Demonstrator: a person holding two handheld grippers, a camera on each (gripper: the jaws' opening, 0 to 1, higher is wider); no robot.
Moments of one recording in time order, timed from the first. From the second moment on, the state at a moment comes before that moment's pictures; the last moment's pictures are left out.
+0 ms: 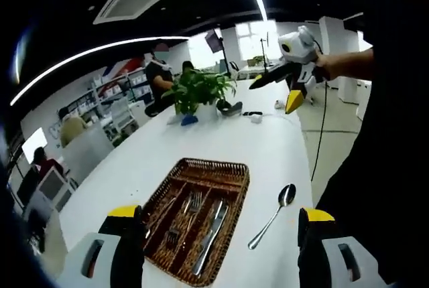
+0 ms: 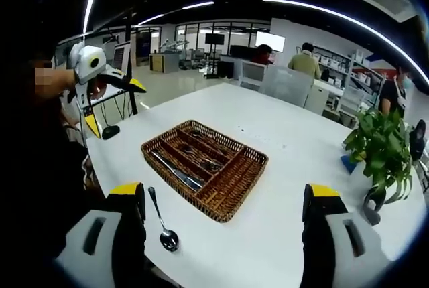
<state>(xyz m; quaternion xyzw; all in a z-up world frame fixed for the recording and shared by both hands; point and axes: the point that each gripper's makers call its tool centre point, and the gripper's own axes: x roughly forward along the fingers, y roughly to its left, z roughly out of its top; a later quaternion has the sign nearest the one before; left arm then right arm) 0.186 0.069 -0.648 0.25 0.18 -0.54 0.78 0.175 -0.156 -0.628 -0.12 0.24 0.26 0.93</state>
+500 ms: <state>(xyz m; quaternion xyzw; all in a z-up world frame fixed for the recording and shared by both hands) 0.186 0.023 -0.638 0.28 0.17 -0.59 0.74 0.169 -0.166 -0.628 -0.12 0.24 0.27 0.92</state>
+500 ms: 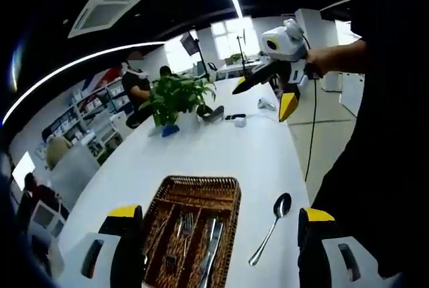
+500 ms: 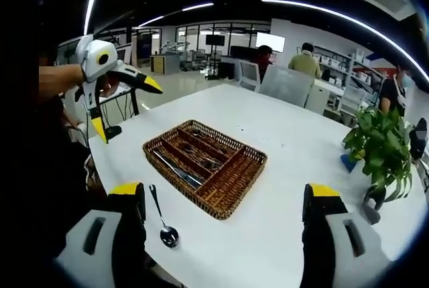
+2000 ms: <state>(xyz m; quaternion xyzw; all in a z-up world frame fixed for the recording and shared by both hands) 0.116 -0.050 -0.861 0.35 0.26 -0.72 0.54 0.166 -0.174 -0.615 -0.11 0.22 0.27 0.93</state>
